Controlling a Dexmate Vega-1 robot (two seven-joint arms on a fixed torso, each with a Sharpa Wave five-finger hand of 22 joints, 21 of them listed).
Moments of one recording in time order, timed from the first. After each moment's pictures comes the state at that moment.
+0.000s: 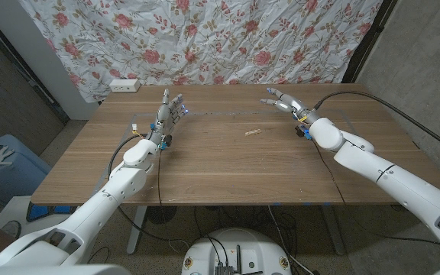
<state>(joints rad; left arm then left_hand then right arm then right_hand) 0.84 0.51 0.37 -1.30 -0.65 -0.29 -0.03 0.00 0.05 -0.09 0.13 0.28 0.14 -0.21 0.19 0.19 0.11 -0.17 0.20 0.19 0.13 -0.04 0.18 0.18 0.22 0.01 0.20 0.18 -0.71 -0.76 -0.60 -1.61 -0.17 0.00 -0.08 0.28 0.06 0.43 -0.17 0.18 -0.01 -0.08 0.18 0.18 0.07 -0.07 0.18 0.19 -0.08 0.04 0.20 0.22 0.12 0.12 0.18 0.17</state>
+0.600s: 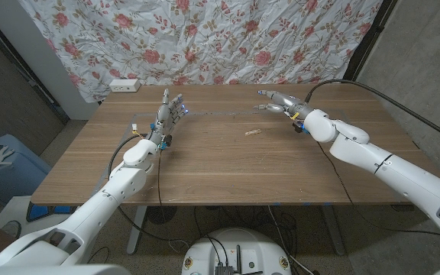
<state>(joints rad) 0.84 0.51 0.37 -1.30 -0.65 -0.29 -0.03 0.00 0.05 -0.09 0.13 0.28 0.14 -0.21 0.19 0.19 0.11 -0.17 0.20 0.19 0.13 -0.04 0.18 0.18 0.22 0.01 0.20 0.18 -0.63 -0.79 -0.69 -1.71 -0.37 -0.14 0.04 0.35 0.05 0.44 -0.19 0.19 0.01 -0.09 0.20 0.18 0.08 -0.10 0.19 0.19 -0.10 0.04 0.20 0.21 0.09 0.14 0.18 0.17</state>
